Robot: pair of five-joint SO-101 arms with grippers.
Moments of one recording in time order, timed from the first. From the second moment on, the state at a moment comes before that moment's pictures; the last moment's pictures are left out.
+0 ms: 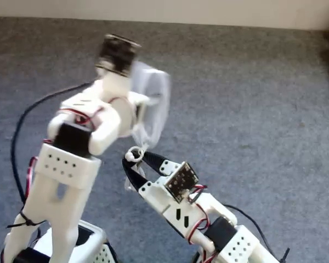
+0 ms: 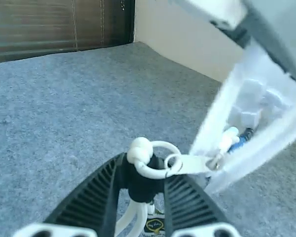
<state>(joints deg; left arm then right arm) 15.6 -34.0 18.9 61.4 0.2 -49.4 -92.3 92.4 14.0 6.5</state>
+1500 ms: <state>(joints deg) 12.2 -49.5 30.1 68.4 -11.6 -27.5 -92.8 89.9 14.0 -0.9</state>
